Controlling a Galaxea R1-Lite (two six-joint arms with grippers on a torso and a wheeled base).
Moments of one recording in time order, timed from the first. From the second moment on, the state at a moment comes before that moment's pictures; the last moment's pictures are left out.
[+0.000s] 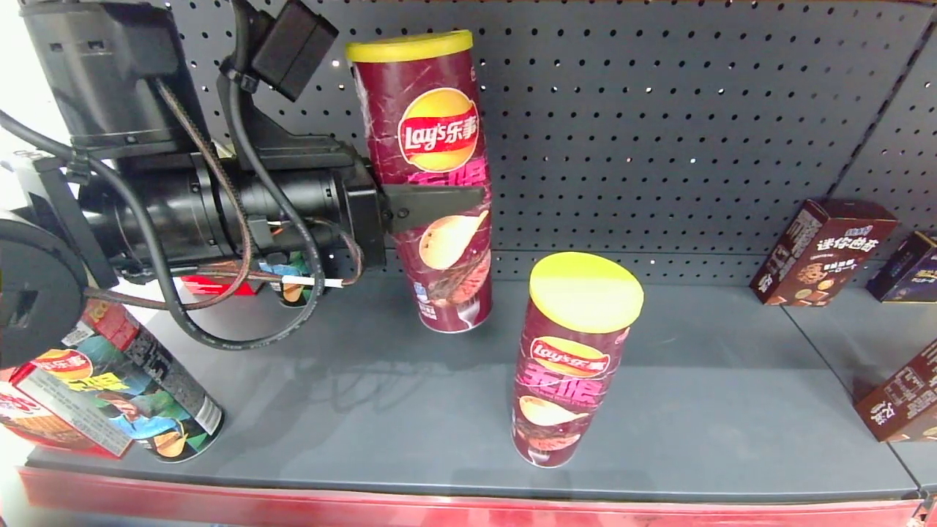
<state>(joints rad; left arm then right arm) -0.47 1.61 -1.18 -0.41 -0.67 0.05 0.16 0.10 0.00 0.00 -0.04 -0.01</state>
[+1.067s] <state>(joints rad) -0.51 1.88 -1.30 -0.40 -0.60 0.18 0.16 0.10 0.00 0.00 -0.04 -0.01</state>
